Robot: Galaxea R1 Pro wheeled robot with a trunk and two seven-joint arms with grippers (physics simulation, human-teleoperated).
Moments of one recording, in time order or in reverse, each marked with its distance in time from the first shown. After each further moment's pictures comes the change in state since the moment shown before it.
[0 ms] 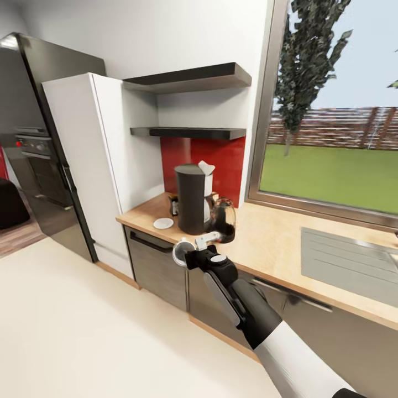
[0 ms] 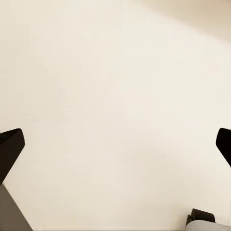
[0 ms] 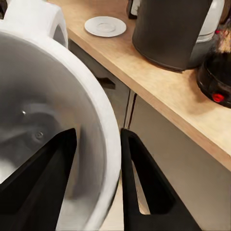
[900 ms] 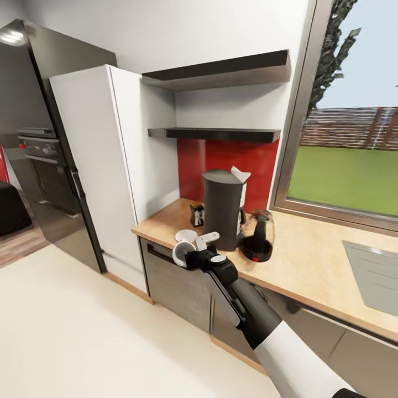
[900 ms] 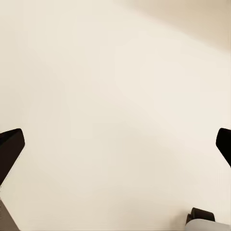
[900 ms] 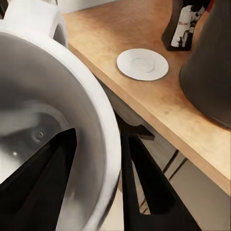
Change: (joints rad) left arm 0.000 0.000 -0.001 0.003 0.001 0.000 0.000; right arm 0.000 0.000 0.001 0.003 0.000 -0.001 0.001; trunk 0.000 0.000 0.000
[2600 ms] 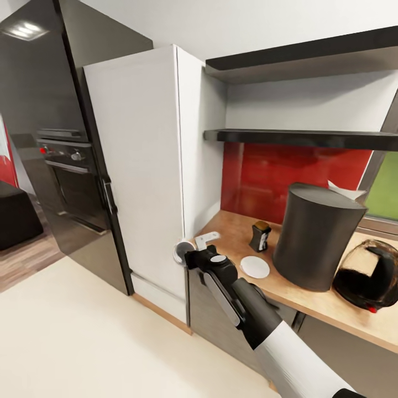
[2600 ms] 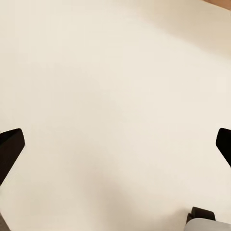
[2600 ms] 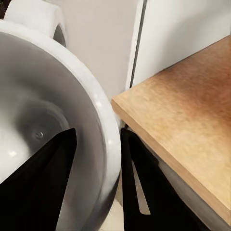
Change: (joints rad) left arm 0.000 0.001 0.000 0.001 0.000 0.002 0.000; right arm 0.000 0.000 0.001 -0.004 0.000 0.000 0.000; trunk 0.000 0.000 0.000
